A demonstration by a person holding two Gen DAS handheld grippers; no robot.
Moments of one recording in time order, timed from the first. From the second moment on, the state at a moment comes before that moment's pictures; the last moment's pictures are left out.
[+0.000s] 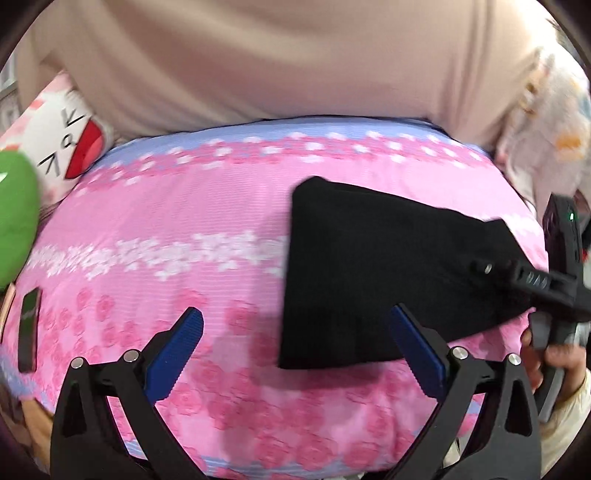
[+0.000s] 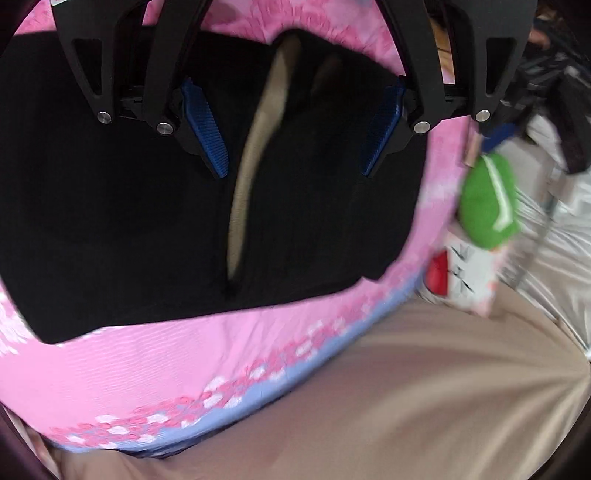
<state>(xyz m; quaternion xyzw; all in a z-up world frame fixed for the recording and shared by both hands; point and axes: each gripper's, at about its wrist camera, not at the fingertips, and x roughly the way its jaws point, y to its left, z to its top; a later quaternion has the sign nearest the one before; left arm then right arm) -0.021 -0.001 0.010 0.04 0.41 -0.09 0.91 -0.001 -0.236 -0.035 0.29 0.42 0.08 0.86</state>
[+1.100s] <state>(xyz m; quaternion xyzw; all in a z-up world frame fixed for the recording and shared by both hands) 0.023 -0.044 -0.029 0.05 0.45 -0.06 0.89 -0.060 -0.323 0.004 0.27 0.33 -0.08 0.90</state>
